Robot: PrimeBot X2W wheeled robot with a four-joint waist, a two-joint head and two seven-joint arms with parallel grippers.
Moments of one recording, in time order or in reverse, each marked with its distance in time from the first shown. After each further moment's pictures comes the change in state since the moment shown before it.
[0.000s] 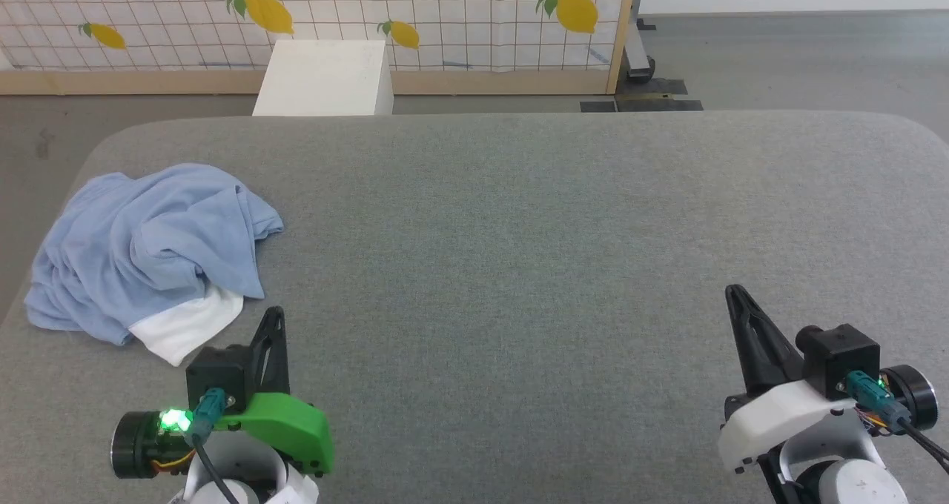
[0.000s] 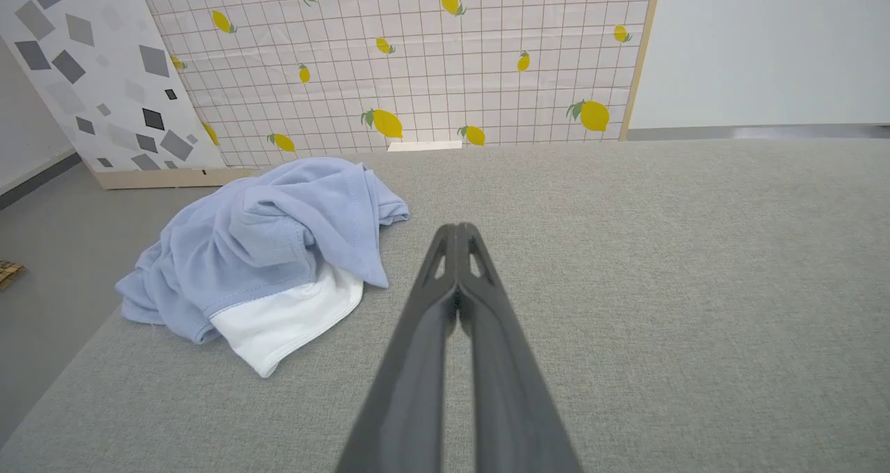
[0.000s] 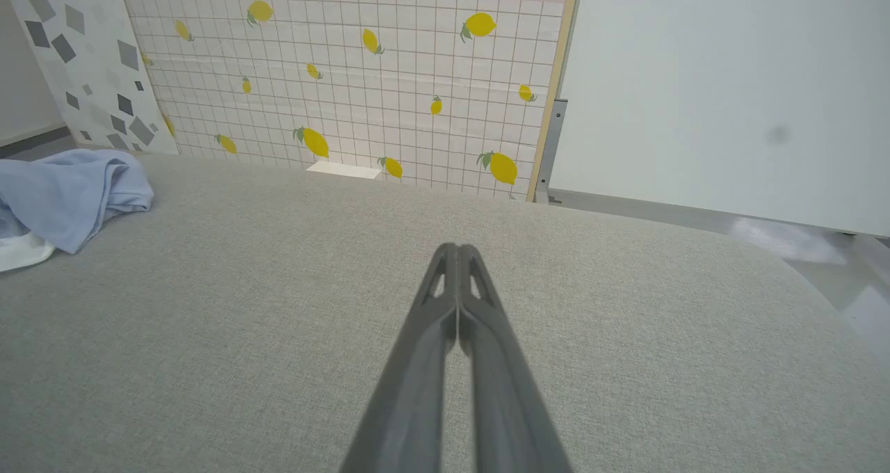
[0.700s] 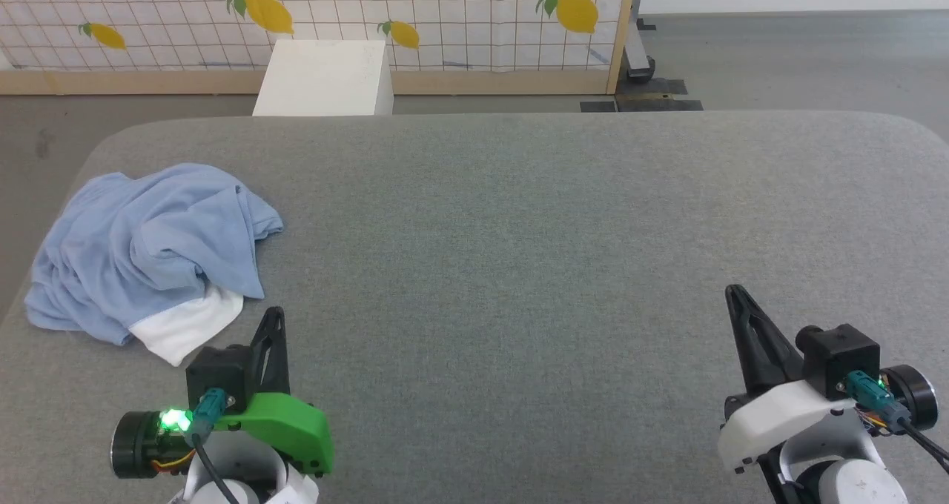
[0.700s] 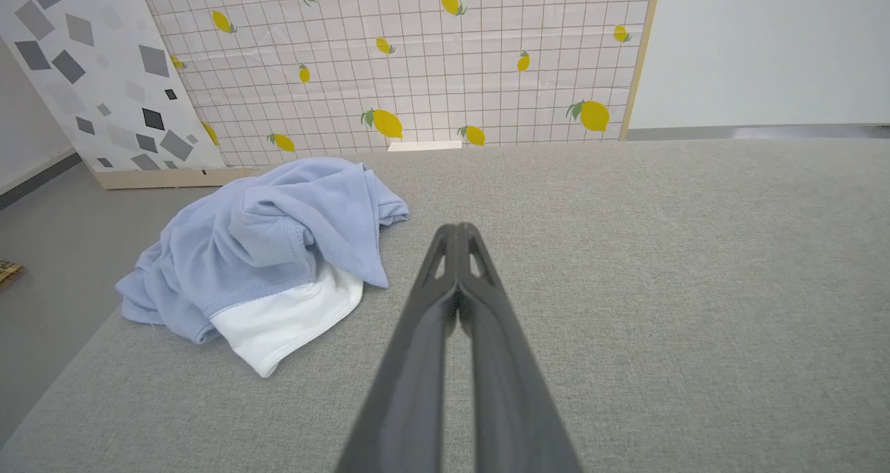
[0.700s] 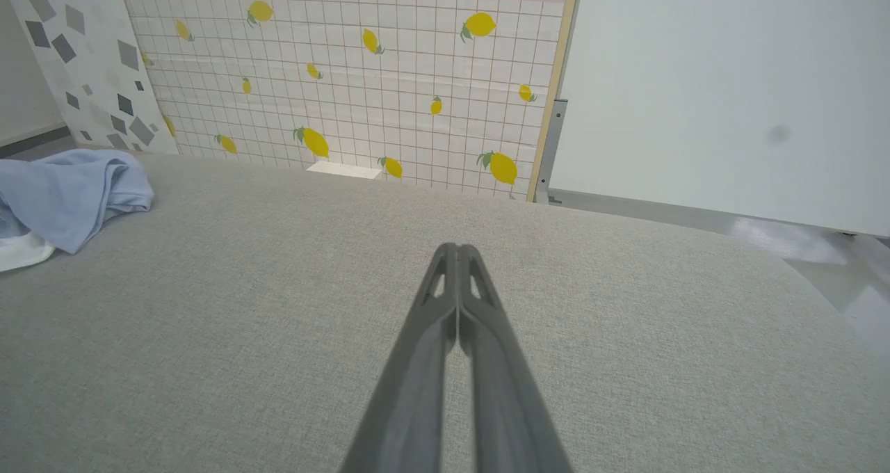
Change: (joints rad) left arm 0.000 0.000 0.000 0.000 0.000 0.000 0.000; right arm 0.000 0.000 0.000 0.000 0.000 0.000 0.000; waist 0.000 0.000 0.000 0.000
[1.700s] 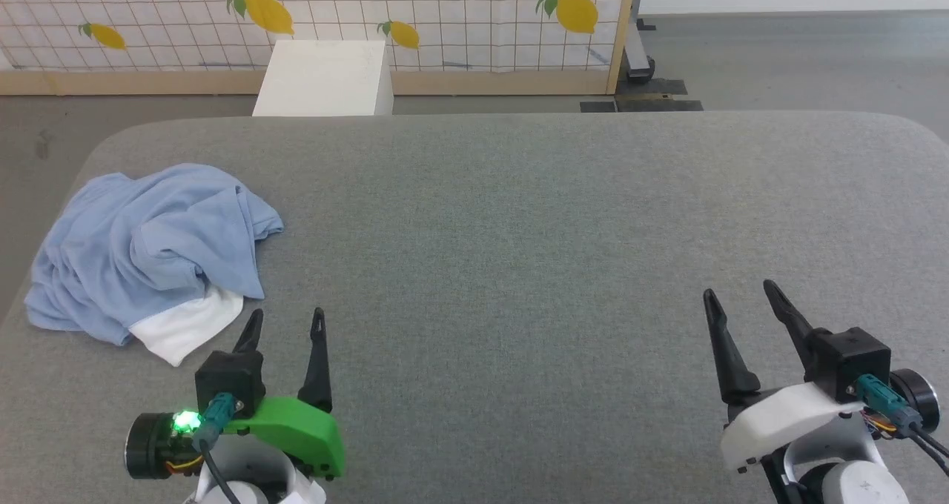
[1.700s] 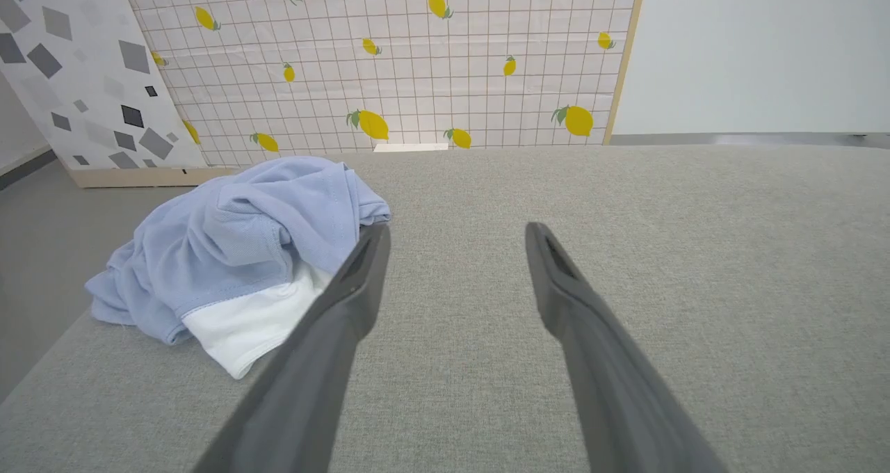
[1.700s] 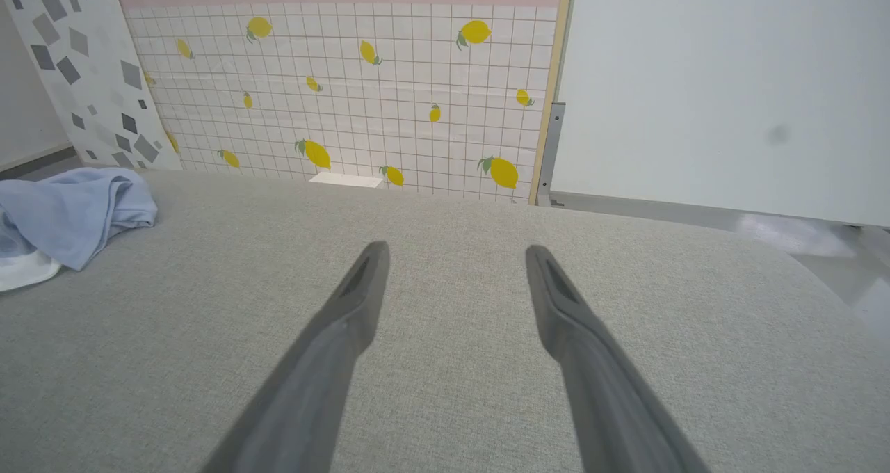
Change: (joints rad) left arm 0.000 0.000 -0.027 0.018 -0.030 0.001 -0.028; right arm 0.000 0.000 -0.008 0.013 0.034 0.000 -0.028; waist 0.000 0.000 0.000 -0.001
